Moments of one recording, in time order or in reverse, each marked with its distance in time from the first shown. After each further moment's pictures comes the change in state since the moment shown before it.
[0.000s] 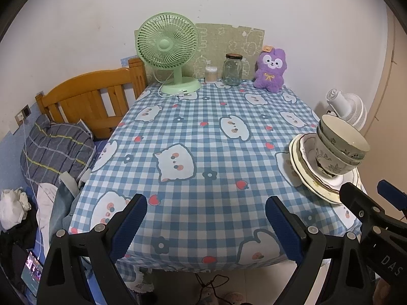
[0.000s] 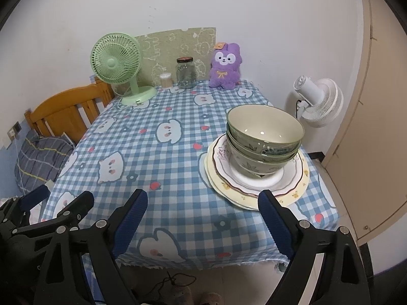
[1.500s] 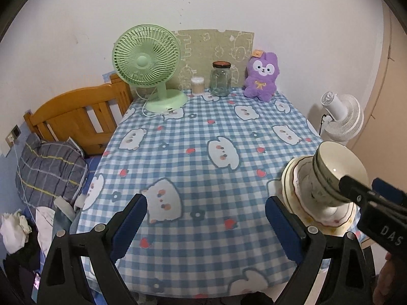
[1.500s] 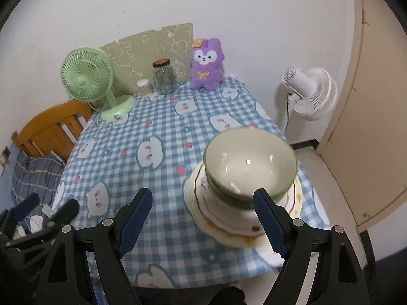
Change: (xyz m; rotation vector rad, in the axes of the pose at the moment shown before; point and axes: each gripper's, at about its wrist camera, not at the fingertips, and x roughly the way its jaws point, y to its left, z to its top) left arm 0.021 -0.019 0.073 0.054 0.015 -0.031; right arm 0.034 -0.021 0.066 0.092 0.065 -0.057
